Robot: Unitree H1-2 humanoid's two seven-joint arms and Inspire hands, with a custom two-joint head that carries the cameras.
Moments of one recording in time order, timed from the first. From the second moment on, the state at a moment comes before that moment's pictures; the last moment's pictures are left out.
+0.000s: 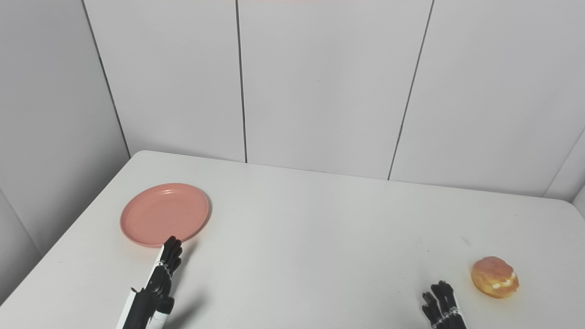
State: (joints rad) left arm 0.12 0.08 0.01 0.06 0.05 -0.50 0.03; right arm 0.12 -0.17 -0.05 0.02 0.33 -0.29 0.31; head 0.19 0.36
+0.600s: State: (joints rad) left arm 0.06 0.05 -0.02 -0.23 -0.06 -0.34 0.01; right arm 0.10 -0.15 -0.05 0.02 0.33 -0.30 0.31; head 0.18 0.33
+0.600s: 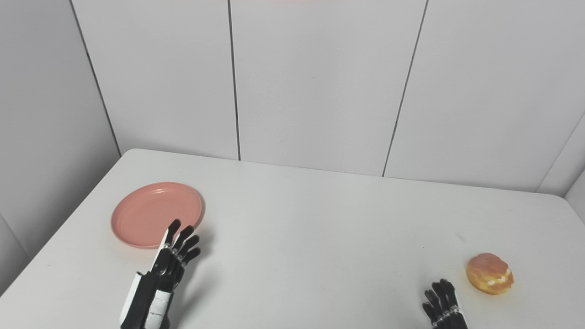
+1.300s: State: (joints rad) left arm -0.13 0.19 0.26 -0.17 0.08 -0.34 0.06; right arm 0.10 -0.15 -0.05 0.03 0.33 -0.32 0.32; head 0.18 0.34
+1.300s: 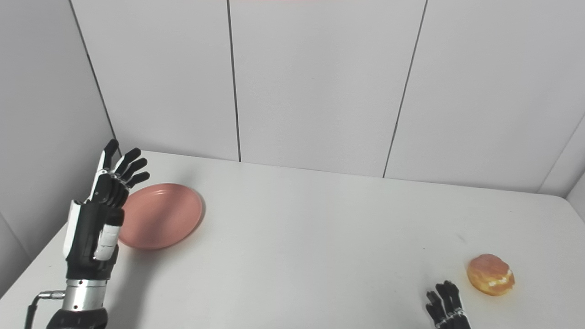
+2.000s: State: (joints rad) left arm -0.33 0.35 0.36 0.33 0.04 -0.38 0.12; right arm 0.10 -0.15 -0.05 0.03 0.33 -0.32 0.32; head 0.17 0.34
